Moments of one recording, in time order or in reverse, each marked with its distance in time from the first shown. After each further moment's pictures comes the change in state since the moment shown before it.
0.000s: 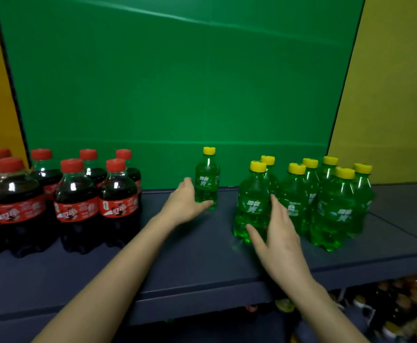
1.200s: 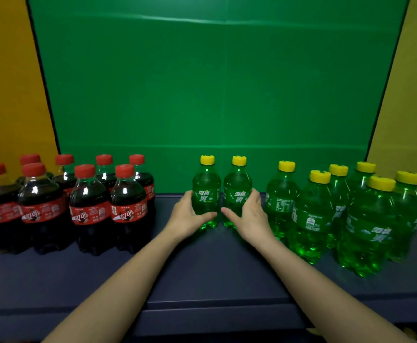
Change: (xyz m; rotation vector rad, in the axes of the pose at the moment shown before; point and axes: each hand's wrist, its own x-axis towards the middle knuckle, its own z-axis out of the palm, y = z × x) left_hand 0.000 -0.031 0.018 -0.312 0.220 -0.058; right_hand 0.092 -0.010 0.068 0.204 -0.230 0.104
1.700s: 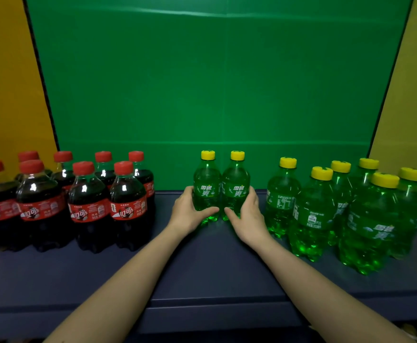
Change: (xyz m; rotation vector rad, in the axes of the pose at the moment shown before) left_hand 0.002 0.002 0.004 0.034 0.040 -0.028; right_hand 0.003 0.012 0.015 0.100 -0.013 -0.028
